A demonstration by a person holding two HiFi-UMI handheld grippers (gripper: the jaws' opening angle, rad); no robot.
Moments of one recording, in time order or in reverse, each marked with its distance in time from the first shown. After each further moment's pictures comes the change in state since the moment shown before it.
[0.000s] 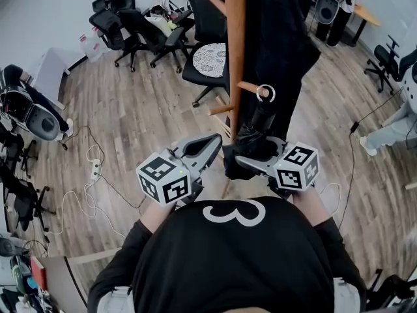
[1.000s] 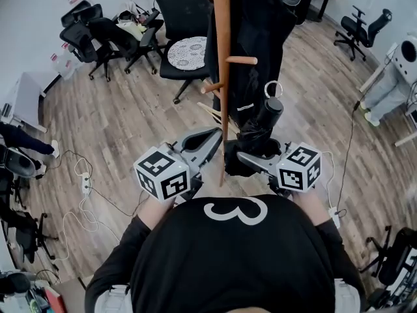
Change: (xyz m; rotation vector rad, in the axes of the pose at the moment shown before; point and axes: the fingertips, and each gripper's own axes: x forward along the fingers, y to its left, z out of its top) left arm -0.050 -0.050 -0.010 0.017 0.043 -0.212; right arm -0.027 0.077 -0.025 0.086 -0.088 -0.235
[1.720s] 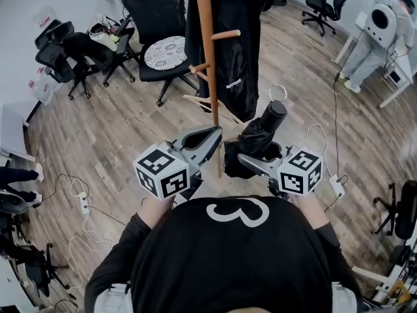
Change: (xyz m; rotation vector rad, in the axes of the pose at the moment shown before) left arm -0.051 -0.043 -0.041 0.032 0.054 -0.199; right arm -0.021 0.078 -0.059 0.075 -0.082 -0.202
